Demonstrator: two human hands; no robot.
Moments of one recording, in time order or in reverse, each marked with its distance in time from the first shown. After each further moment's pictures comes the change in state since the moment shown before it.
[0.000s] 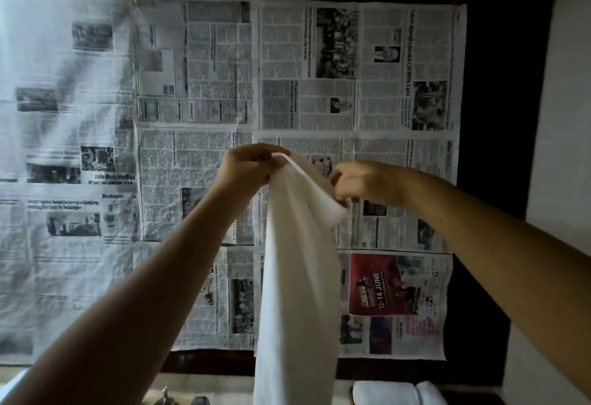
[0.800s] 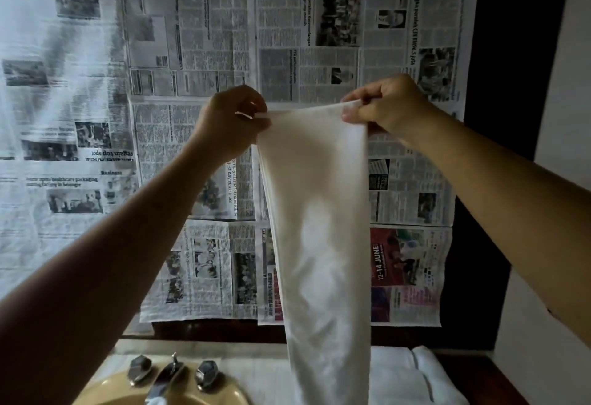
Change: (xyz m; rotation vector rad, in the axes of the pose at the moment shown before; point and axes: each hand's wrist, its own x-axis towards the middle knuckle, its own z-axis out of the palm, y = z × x) left_hand 0.008 0.029 -0.027 0.486 0.021 0.213; right_hand 0.010 0.005 -0.029 0.553 0.570 0.035
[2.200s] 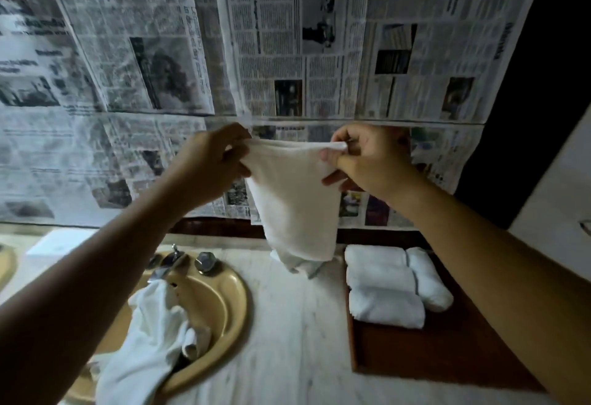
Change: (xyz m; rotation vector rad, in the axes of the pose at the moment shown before) left_hand -0.154 -0.095 0.096 0.330 -0.384 -0.281; right_hand -0.123 0.180 0.082 0.122 -0.253 0.294
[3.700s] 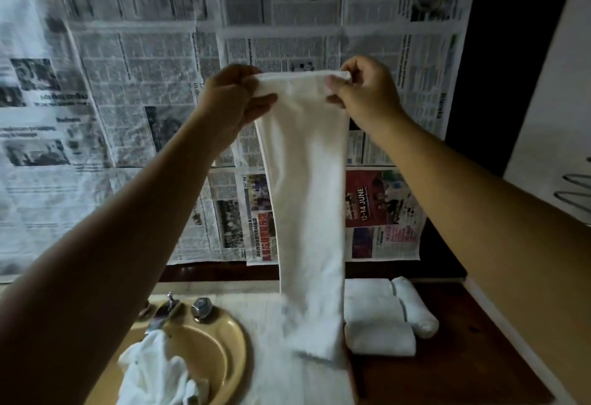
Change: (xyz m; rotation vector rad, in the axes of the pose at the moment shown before) left_hand 0.087 0.089 -0.084 -1.049 0.096 -0.117; right_hand 0.066 -0.111 -0.055 -0.042 0.453 -0.309
